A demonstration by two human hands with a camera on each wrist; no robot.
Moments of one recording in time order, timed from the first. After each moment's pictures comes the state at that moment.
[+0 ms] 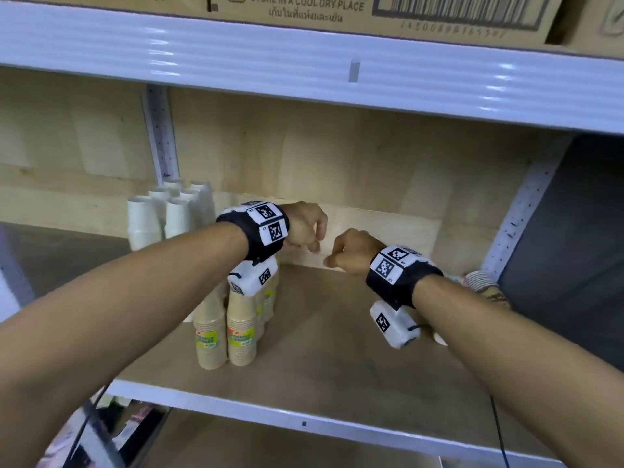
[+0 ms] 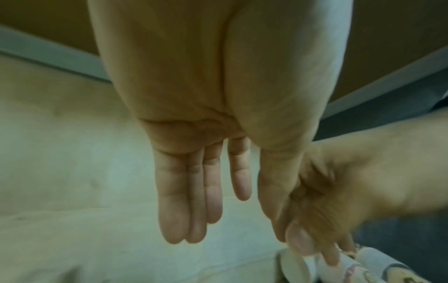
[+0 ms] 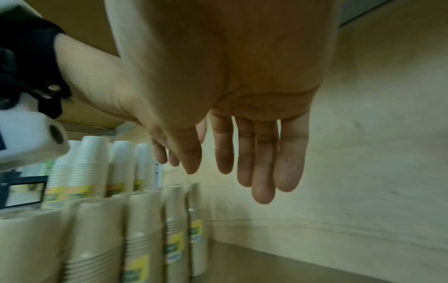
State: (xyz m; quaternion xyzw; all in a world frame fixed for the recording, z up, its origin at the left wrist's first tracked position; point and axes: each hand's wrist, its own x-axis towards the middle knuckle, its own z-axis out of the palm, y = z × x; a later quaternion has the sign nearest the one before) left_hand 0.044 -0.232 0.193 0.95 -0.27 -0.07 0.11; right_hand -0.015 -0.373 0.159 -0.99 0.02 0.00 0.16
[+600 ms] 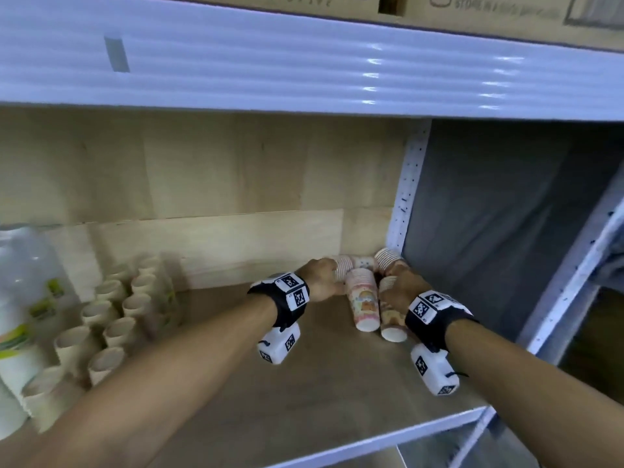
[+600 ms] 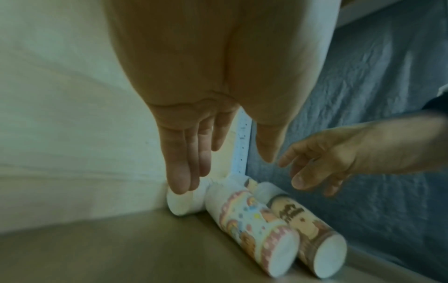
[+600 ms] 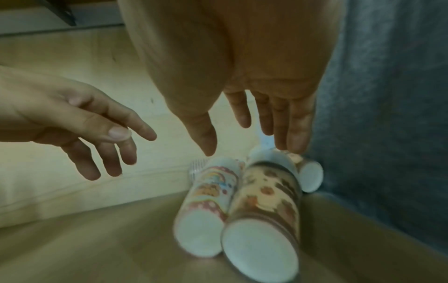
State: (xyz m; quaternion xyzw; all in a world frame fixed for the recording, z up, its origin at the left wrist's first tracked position) left_hand 0.043 -0.439 0.084 0.89 -0.39 -0.13 0.18; right_hand -0.081 -0.603 0.070 -0.90 0.34 -0.06 0.24
